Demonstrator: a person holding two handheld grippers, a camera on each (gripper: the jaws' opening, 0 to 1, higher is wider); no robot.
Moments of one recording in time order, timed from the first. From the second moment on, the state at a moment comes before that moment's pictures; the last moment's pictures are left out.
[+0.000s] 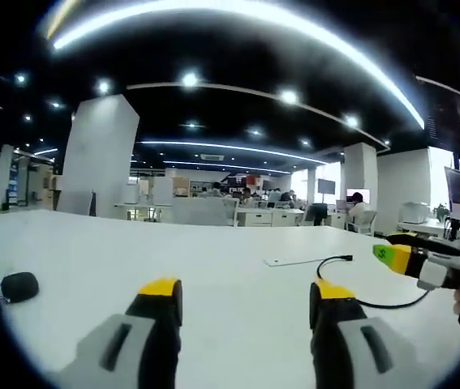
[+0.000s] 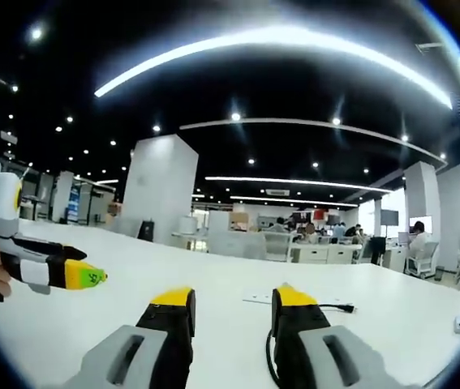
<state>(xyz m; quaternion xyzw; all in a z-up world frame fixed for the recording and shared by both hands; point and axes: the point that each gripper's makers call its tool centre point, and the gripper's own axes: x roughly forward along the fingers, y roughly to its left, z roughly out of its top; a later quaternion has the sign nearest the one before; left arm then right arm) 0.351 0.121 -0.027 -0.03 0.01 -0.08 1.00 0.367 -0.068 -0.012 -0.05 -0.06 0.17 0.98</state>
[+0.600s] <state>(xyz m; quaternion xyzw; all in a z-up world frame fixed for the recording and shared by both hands) 0.337 0.123 -0.031 -0.02 0.01 -0.10 0.99 0.351 -0.062 -0.009 -0.03 -0.07 0.17 0.98</state>
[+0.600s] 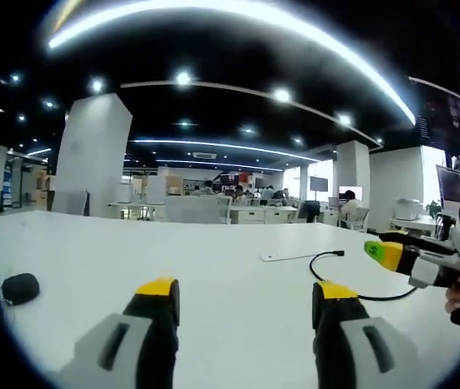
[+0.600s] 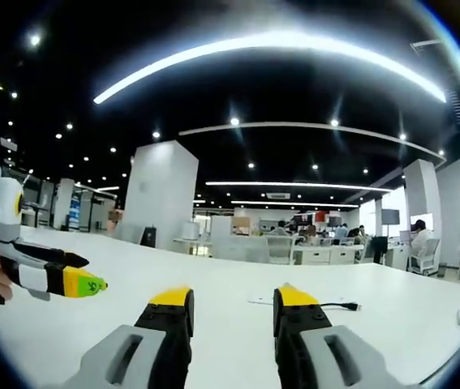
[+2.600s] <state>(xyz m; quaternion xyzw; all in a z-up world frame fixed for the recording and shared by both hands) 0.319 0.147 -0.019 -0.03 -0.01 -0.09 1.00 0.331 -0.069 -0.013 0.00 -0.09 0.18 0.98</state>
